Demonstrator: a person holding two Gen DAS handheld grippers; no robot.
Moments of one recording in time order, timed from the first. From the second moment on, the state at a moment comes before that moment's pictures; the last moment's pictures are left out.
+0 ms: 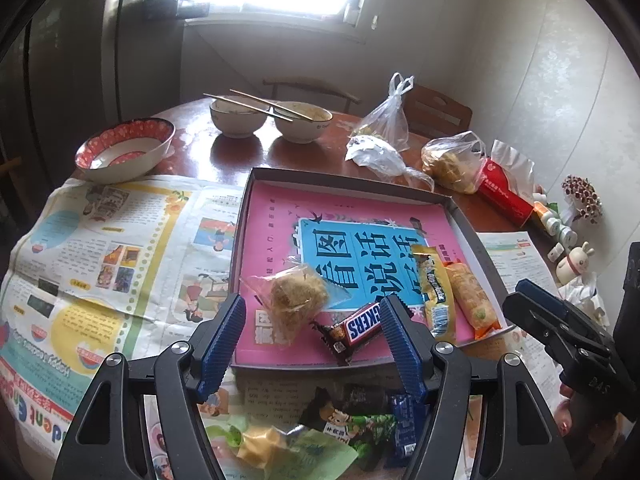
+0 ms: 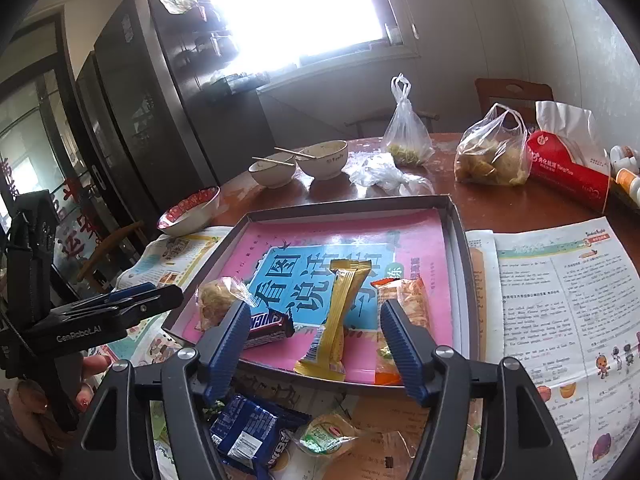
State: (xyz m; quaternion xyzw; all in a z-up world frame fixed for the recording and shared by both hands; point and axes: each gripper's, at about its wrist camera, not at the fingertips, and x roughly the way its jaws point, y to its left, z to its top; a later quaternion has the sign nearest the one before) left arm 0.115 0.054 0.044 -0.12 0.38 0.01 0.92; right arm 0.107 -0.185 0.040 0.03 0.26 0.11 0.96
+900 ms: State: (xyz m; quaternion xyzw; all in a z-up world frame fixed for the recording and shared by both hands) left arm 0.079 0.063 0.047 -0.12 0.38 0.01 0.92; right arm 0.079 -0.177 0.043 0.00 0.26 0.11 0.96
